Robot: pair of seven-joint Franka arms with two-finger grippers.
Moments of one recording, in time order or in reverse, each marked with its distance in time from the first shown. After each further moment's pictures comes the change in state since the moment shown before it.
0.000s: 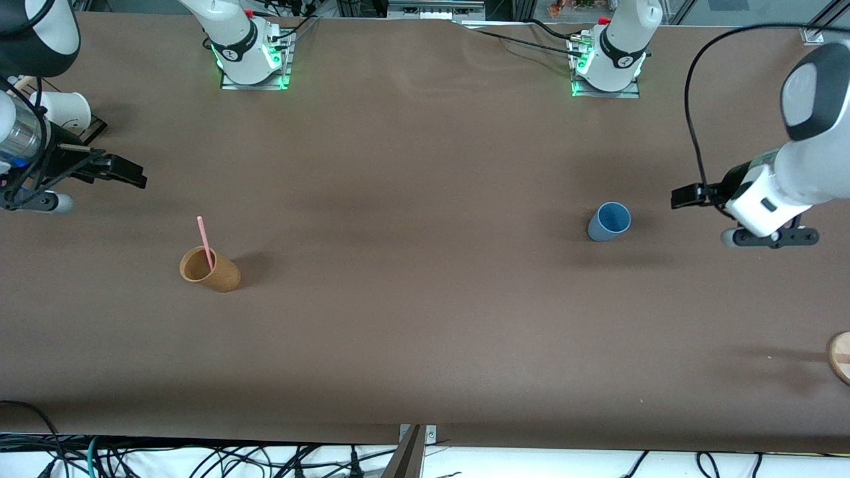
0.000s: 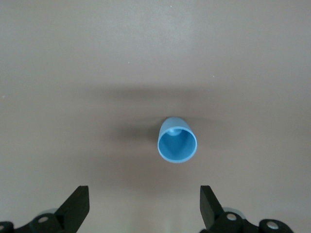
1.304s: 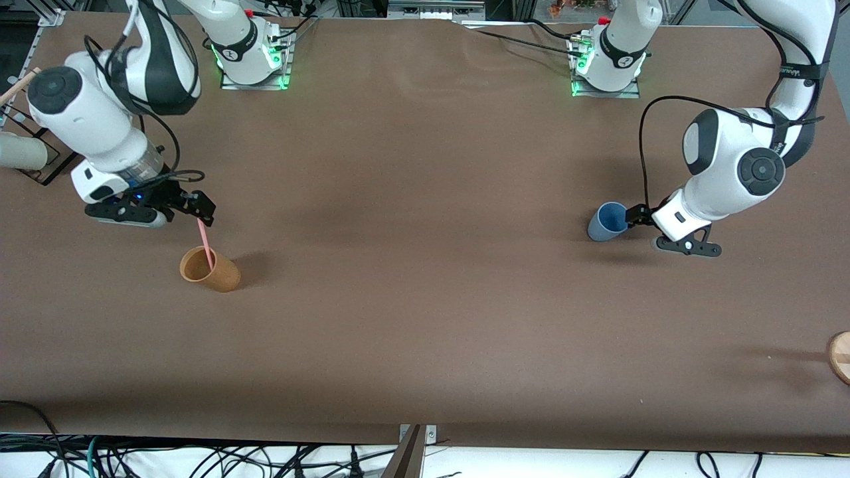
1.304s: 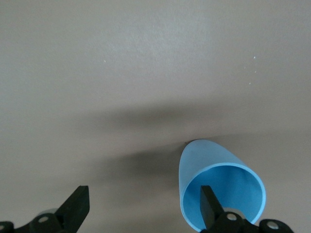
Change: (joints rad) left arm 0.001 -0.021 -0.001 -0.555 0.032 0.655 0.176; right arm 0.024 -0.024 0.066 -0.537 -0.030 0.819 0.132
